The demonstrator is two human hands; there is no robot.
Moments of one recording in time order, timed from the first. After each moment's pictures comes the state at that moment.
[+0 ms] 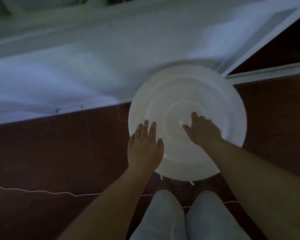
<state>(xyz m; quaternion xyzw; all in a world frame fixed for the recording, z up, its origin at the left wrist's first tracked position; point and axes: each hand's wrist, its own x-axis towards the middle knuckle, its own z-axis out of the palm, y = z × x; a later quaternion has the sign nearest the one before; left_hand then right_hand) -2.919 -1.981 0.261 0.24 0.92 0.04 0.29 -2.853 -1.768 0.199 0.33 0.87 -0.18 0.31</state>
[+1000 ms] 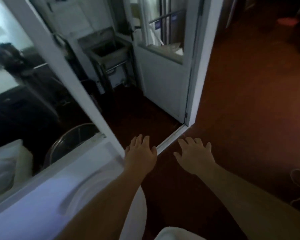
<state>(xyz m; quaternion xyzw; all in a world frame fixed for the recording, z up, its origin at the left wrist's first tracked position) -2.669 -1.571 0.586 0.53 0.84 0.04 0.12 -2.482 -1.486 0.568 0.51 0.86 -0.10 0.05</state>
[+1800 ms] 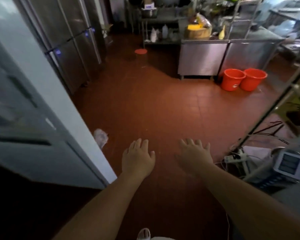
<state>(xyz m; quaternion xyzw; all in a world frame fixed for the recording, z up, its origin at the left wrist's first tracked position) -2.372 -1.016 0.597 0.82 0.56 0.02 0.14 -2.167 -1.081 0.604 0.80 0.59 -0.09 0.00</state>
